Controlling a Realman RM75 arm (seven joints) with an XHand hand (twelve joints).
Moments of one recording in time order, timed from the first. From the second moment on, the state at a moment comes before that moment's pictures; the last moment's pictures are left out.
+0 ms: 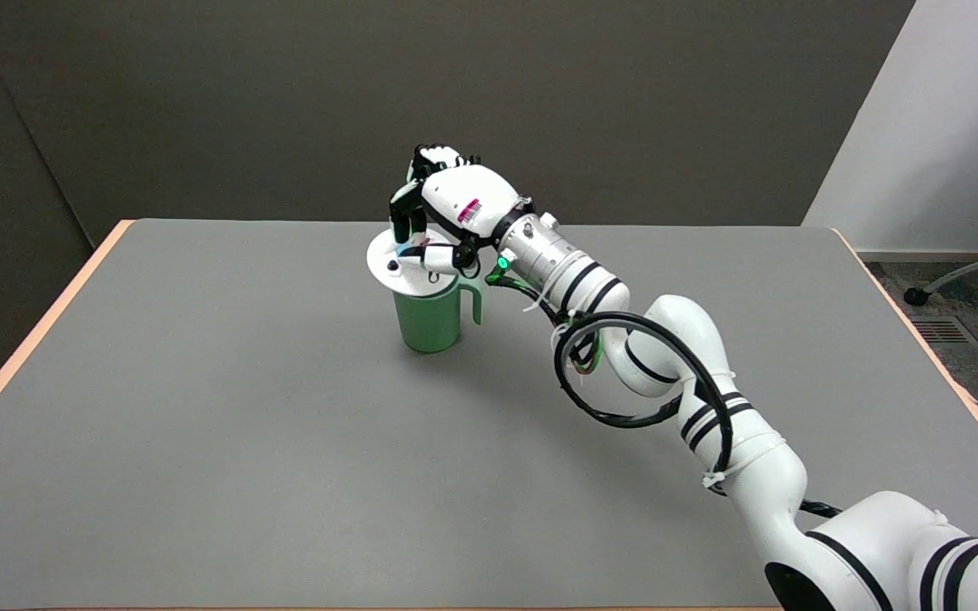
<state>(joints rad) 0.49 -1.47 1.47 -1.10 -0.99 -0.39 -1.79</state>
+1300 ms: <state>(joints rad) 0.49 -1.46 1.48 -1.05 -1.00 -0.37 -1.80</state>
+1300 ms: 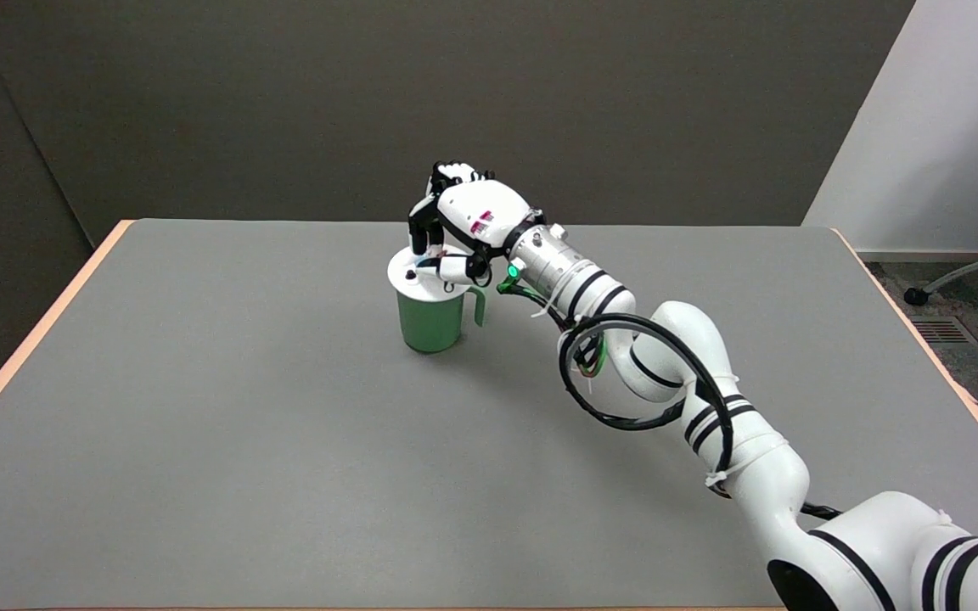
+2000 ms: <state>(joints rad) 0.46 -1.47 1.48 -1.13 -0.98 -0.37 -1.79</state>
